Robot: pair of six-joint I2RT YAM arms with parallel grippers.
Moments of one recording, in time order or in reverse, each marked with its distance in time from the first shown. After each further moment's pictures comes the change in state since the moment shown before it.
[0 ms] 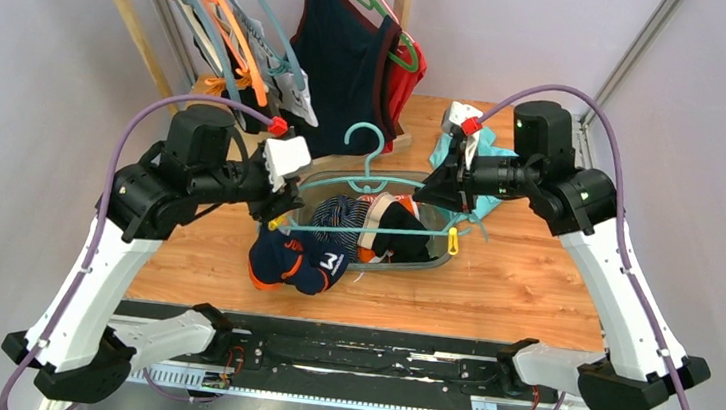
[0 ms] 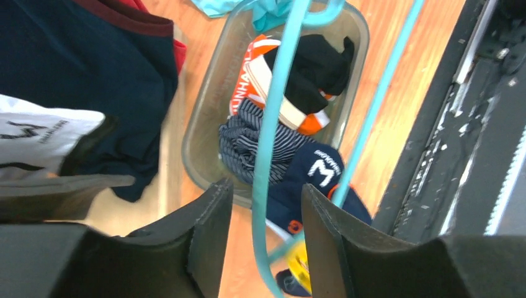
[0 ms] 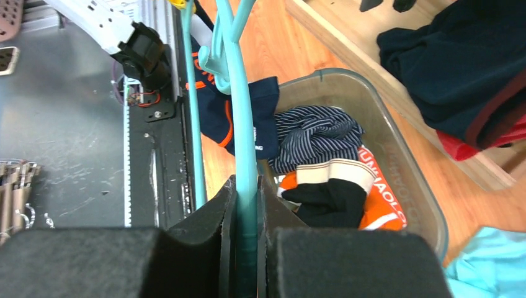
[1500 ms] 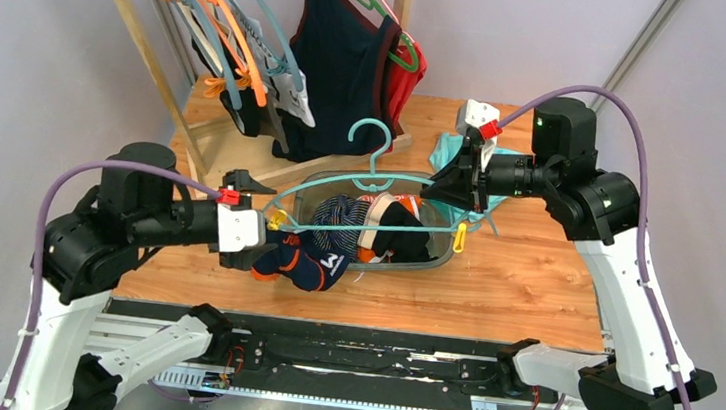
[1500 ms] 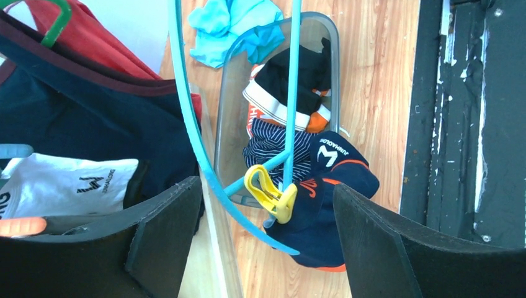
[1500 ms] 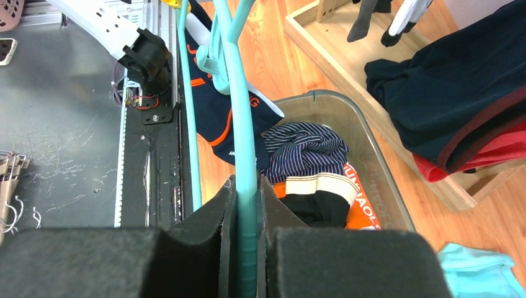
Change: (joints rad) left arm 0.021 -0.210 0.010 -0.141 0.144 0.330; right arm -0.021 -0.043 0.072 -0.037 -0.021 -0.068
